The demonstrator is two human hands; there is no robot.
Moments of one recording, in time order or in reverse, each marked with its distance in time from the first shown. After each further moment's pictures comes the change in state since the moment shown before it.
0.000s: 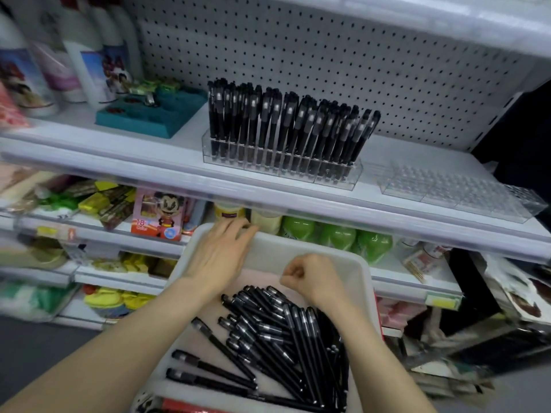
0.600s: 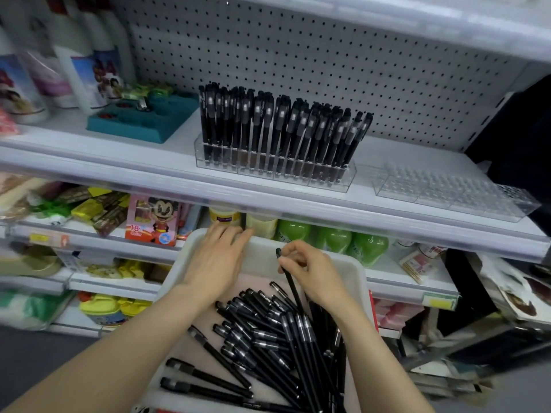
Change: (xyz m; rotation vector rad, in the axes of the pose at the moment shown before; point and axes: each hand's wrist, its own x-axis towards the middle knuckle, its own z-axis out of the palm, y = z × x) left_hand 0.000 0.003 0.007 -0.009 -0.014 -0.036; right_hand 0.002 0.010 -0.005 0.328 0.090 -0.123
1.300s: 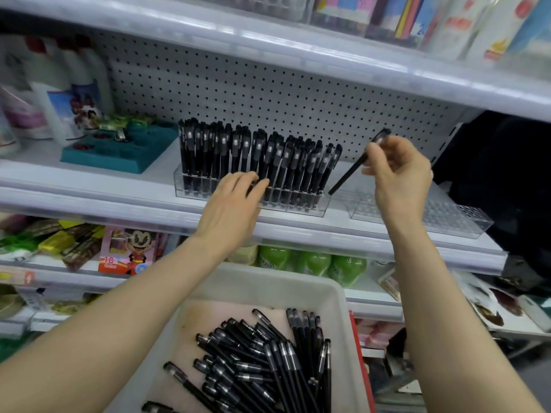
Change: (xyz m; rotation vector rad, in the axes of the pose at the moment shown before) left_hand 0.118 0.021 -0.063 0.067 0.240 0.114; right_hand 0.045 -0.083 -0.178 0.215 0.893 -0.286
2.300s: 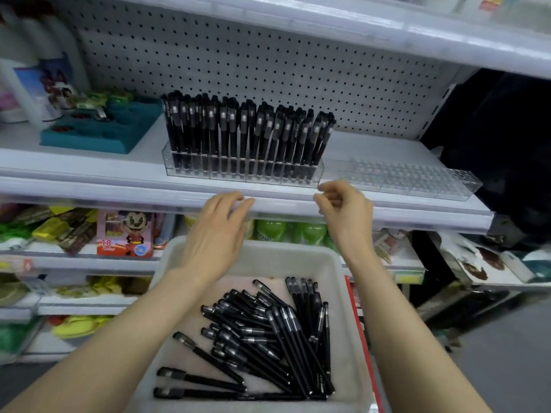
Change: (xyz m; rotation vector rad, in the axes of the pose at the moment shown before) left_hand -0.074 0.017 -0.005 -0.218 -0.125 -0.093; right_hand -0.093 0.034 0.015 -0.376 -0.266 0.186
